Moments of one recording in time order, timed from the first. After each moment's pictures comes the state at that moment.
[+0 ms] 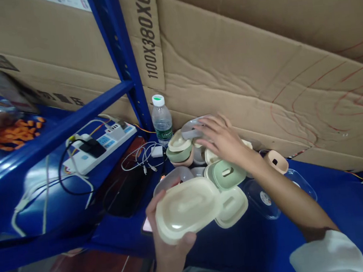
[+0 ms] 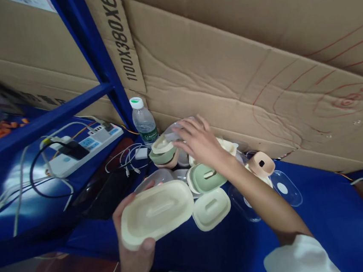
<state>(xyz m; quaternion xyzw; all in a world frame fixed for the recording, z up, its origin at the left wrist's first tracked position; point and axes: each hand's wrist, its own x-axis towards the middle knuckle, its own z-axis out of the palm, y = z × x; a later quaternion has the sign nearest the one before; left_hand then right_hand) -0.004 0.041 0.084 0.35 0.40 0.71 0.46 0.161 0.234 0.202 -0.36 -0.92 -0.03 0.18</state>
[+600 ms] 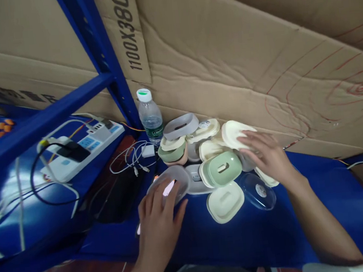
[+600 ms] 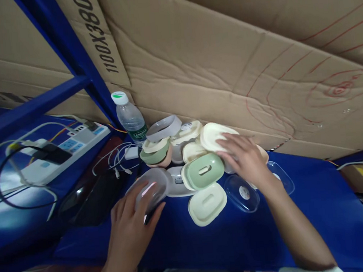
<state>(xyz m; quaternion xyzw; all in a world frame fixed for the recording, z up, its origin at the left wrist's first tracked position) -0.045 0.069 0.071 0.75 0.57 0.35 -0.03 0.284 0.167 0.181 -0.47 -0.85 -0.06 0.23</state>
